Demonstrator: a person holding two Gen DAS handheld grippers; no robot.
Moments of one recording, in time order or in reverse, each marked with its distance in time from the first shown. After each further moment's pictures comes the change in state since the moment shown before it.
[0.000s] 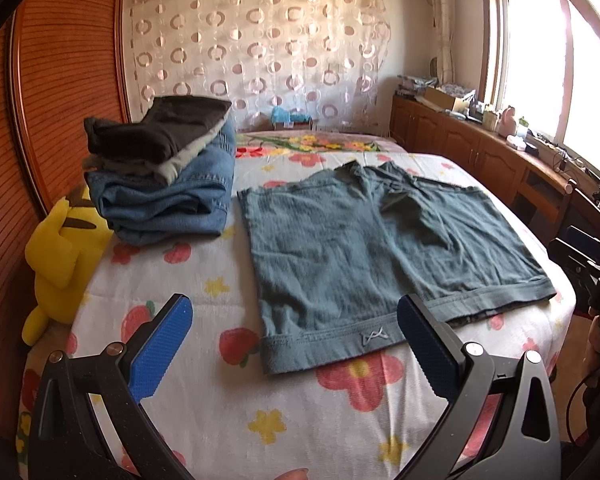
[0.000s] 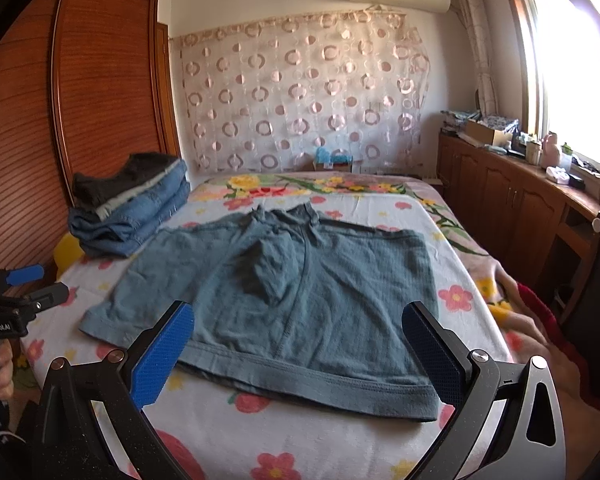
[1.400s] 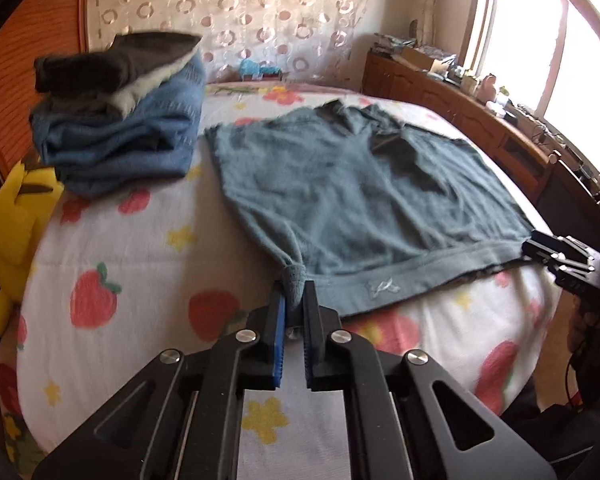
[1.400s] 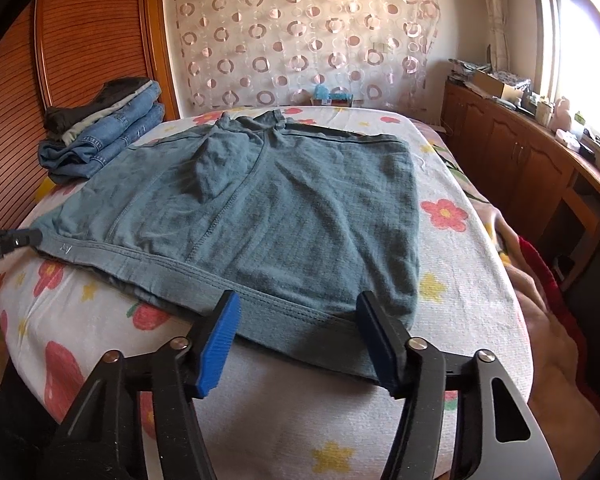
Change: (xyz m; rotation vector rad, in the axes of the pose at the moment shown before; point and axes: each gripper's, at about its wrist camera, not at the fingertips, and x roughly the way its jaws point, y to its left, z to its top) left arm 0.047 0.021 -0.010 0.013 0.171 -0.159; right arm -0.008 -0.052 -0.022 -0.030 0.195 0.004
